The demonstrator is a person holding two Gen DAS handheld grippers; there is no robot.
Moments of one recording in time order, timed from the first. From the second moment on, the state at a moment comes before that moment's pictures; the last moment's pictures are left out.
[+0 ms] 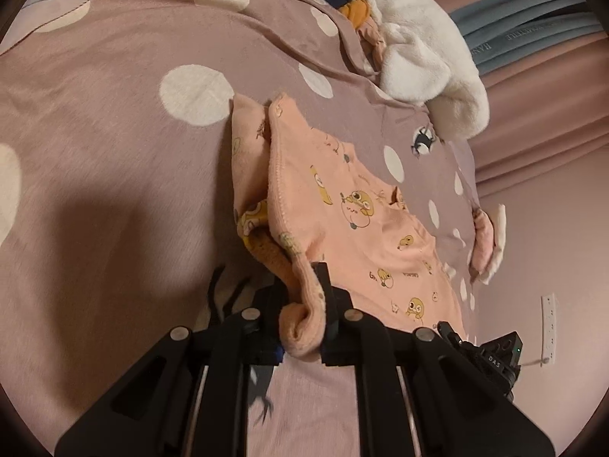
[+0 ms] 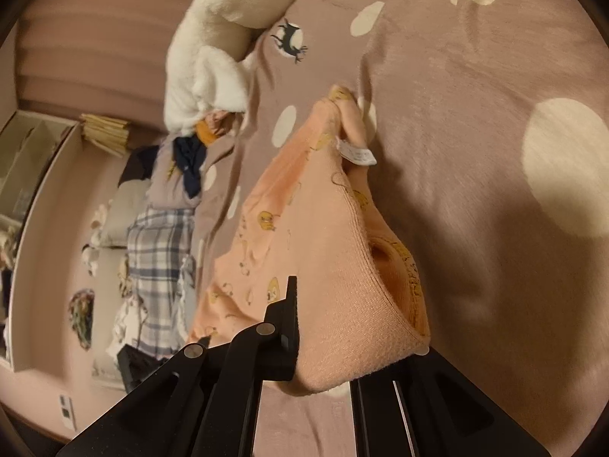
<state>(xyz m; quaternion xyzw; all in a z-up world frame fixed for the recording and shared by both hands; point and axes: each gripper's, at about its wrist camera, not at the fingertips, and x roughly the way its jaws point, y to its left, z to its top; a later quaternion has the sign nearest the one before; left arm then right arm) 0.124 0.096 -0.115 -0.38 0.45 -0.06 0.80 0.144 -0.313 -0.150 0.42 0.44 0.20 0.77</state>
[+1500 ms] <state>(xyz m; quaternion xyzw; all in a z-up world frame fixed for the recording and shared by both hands) -0.006 0.068 -0.093 -0.11 0.43 0.02 0.89 0.023 -0.321 -0.125 0.19 0.47 0.01 0.86</state>
